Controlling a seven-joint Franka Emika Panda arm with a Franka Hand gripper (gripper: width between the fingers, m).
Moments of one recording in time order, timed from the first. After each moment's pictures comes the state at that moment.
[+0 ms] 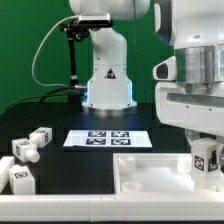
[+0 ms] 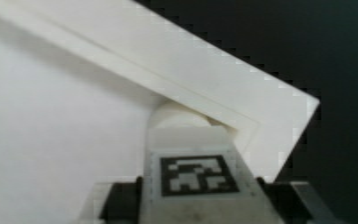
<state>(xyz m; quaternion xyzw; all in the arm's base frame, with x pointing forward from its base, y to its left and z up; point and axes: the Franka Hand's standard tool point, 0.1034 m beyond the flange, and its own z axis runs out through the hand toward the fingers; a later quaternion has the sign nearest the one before) 0.639 0.114 0.072 -0.83 0.56 -0.02 0.07</state>
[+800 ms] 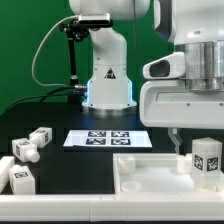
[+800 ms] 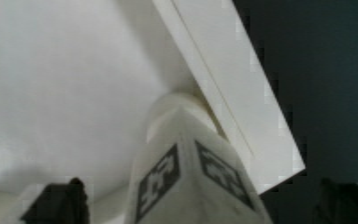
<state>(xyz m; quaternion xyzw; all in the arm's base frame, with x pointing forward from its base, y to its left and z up) 0.636 0.113 0.077 -0.97 0.23 -0.04 0.05</state>
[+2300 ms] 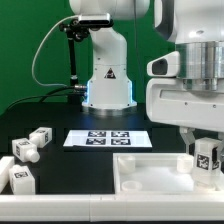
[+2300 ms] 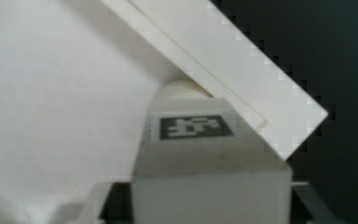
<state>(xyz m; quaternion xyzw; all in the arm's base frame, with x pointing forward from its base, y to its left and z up) 0.641 0.106 0.075 -0.84 0.54 -0.02 0.06</state>
